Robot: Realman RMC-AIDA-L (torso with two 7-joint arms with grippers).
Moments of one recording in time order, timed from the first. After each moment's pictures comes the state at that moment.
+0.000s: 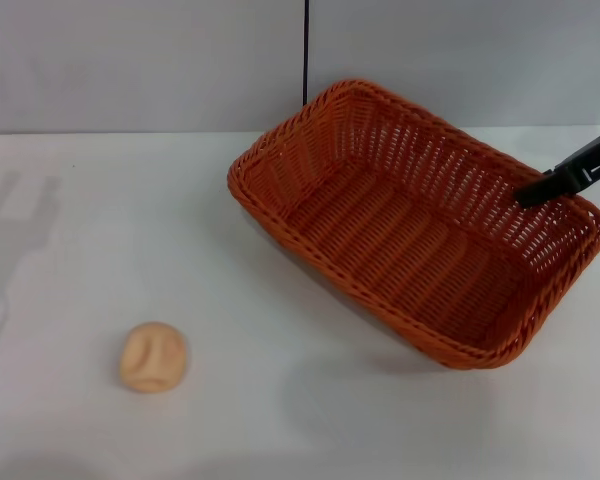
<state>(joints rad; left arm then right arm) -0.25 -2.06 -2.42 -0.10 0.79 -1.70 2.18 0.86 1.93 -0.84 -0.76 -2.61 -1.49 2.19</state>
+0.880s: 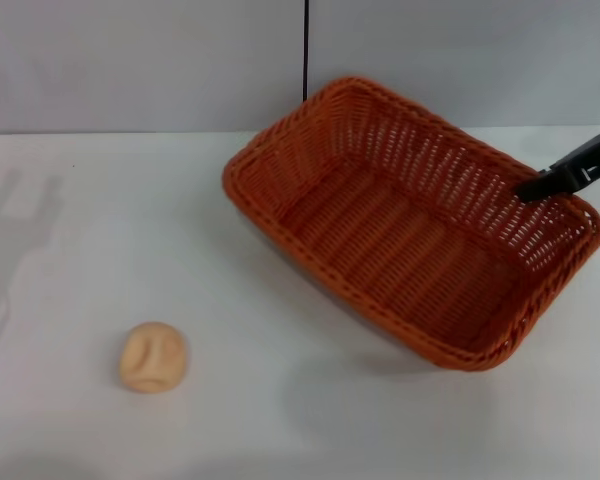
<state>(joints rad) -0.26 -2.06 -2.42 -0.10 0.79 -1.68 2.18 0.84 1.92 -0.82 -0.76 -2.55 -1.51 2.16</state>
